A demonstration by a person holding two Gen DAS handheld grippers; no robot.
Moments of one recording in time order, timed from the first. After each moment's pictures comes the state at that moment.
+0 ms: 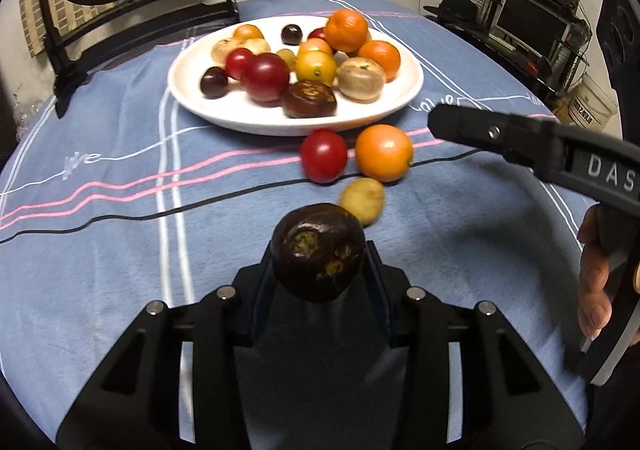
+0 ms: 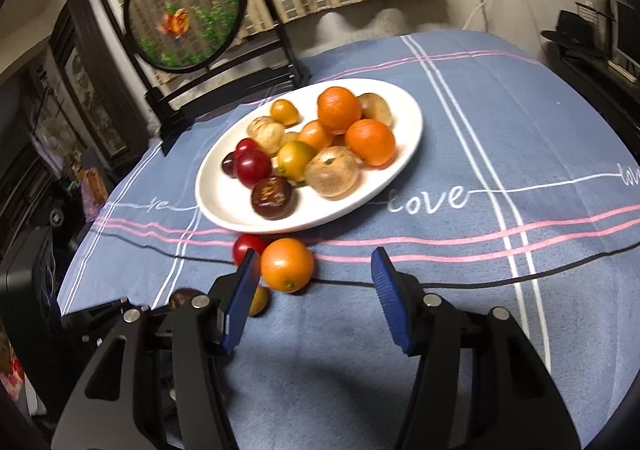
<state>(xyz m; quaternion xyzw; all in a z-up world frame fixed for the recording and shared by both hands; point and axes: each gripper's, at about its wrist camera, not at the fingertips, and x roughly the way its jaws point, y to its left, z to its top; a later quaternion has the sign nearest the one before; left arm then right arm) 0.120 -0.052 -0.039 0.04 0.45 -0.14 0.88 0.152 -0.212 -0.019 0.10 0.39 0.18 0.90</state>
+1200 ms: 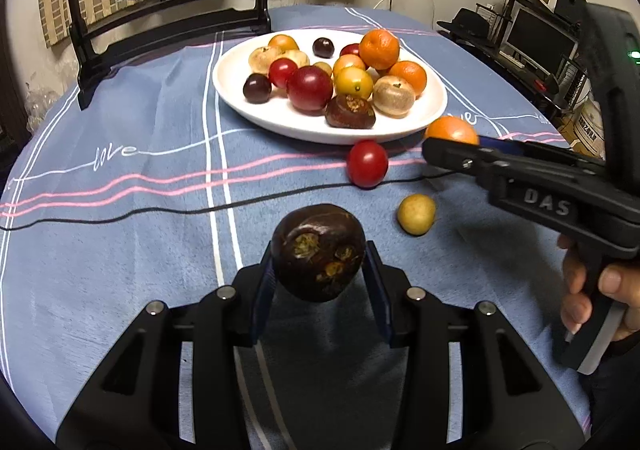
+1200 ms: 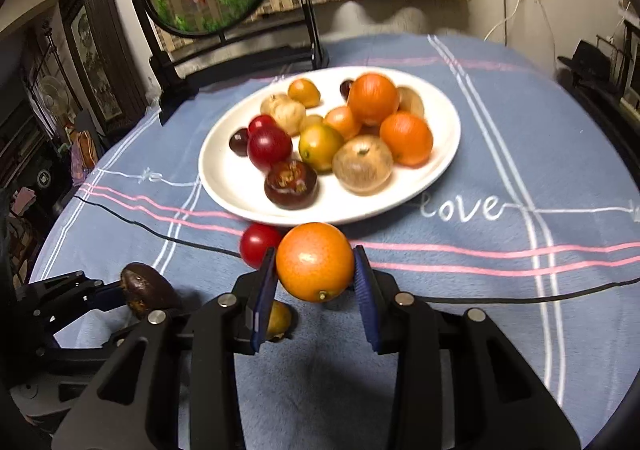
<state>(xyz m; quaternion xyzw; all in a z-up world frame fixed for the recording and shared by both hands) 0.116 -0.023 -0.026 0.03 0.44 -0.12 0.89 0.157 -0.183 -0.019 0.04 0.39 0.16 0.90</state>
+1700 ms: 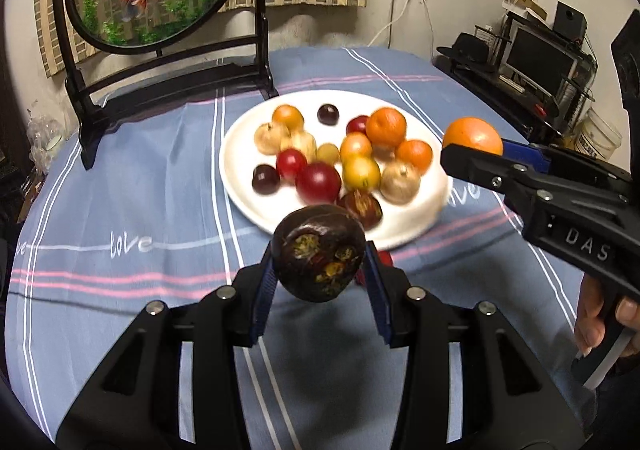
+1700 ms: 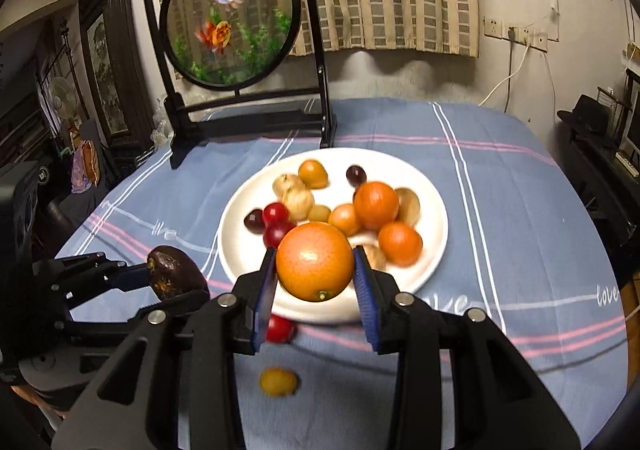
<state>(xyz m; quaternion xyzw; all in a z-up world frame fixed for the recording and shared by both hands) 0.169 -0.023 0.027 0.03 0.40 -0.12 0.91 0.192 -0.173 0.041 0.01 0.34 0.17 0.93</state>
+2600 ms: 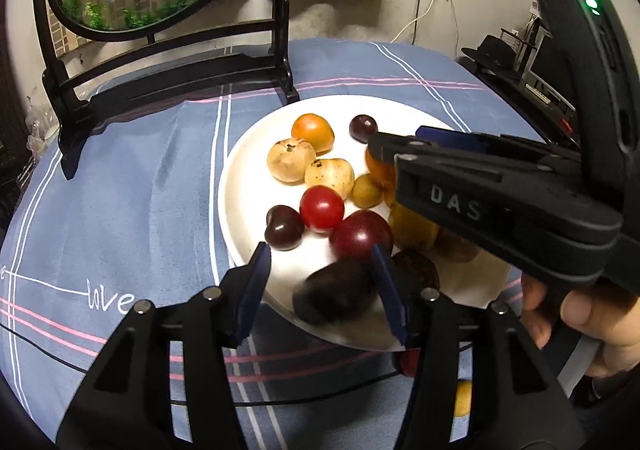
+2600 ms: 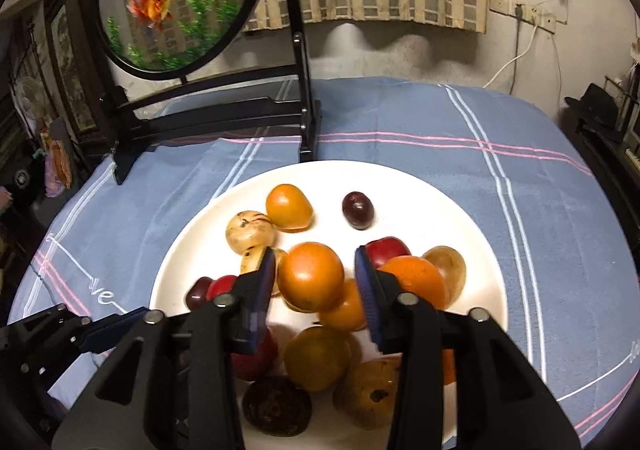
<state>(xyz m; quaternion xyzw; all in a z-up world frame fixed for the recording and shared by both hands) 0.247 -0.020 0.003 0.01 0.42 -0.10 0.90 0.310 -0.137 0.007 0.02 0.38 0.14 0.92</state>
